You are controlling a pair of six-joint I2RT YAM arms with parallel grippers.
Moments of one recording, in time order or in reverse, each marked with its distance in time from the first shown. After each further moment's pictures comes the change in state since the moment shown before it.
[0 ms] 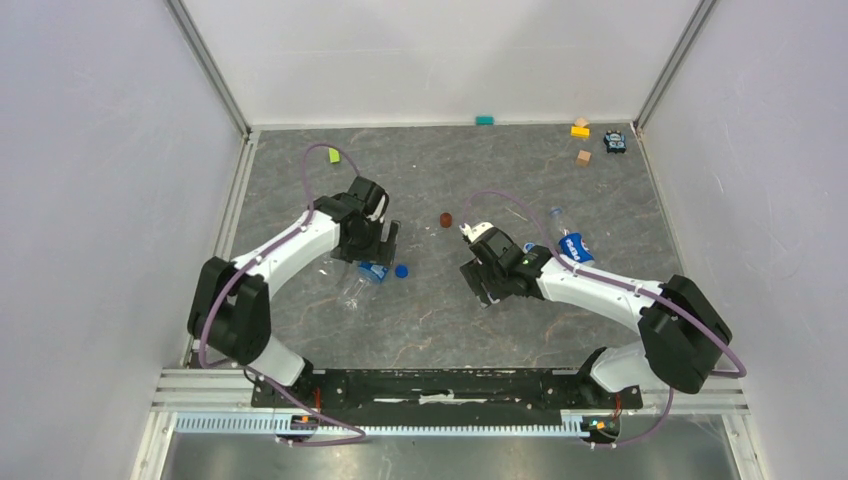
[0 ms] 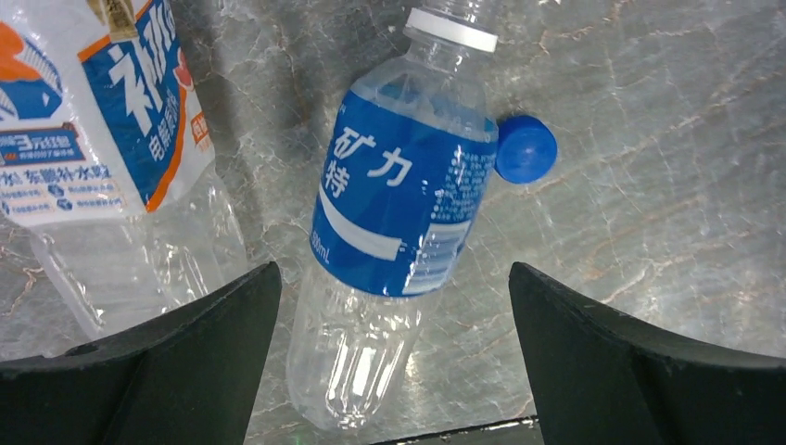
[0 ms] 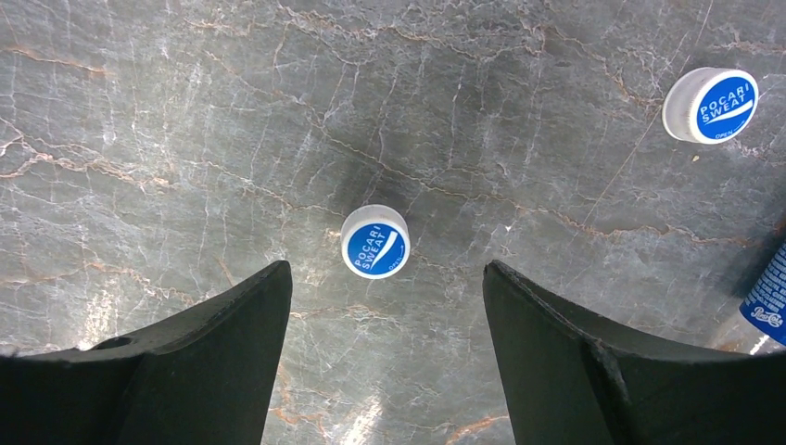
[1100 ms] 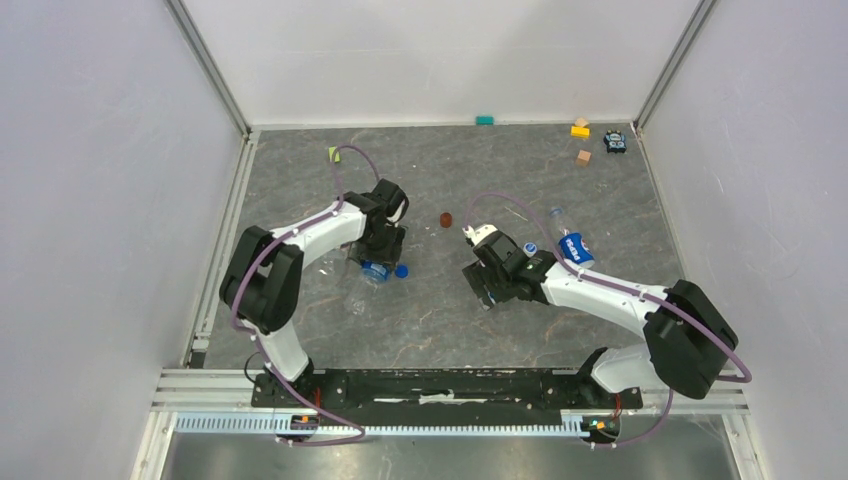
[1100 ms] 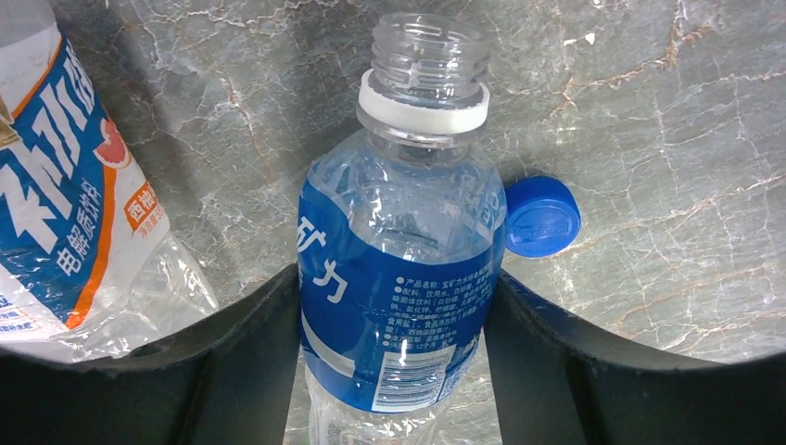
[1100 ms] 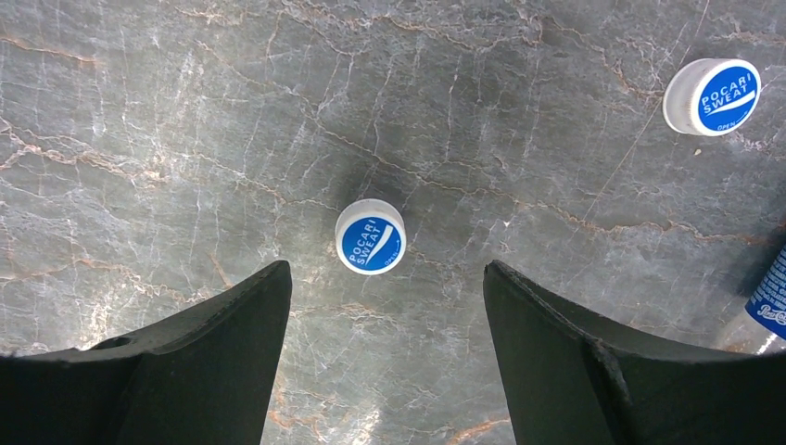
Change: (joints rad) left arm -0.051 0.243 0.089 0.007 -0.069 0.001; right arm 0.000 -0.034 -0.047 0.034 0.003 -0.003
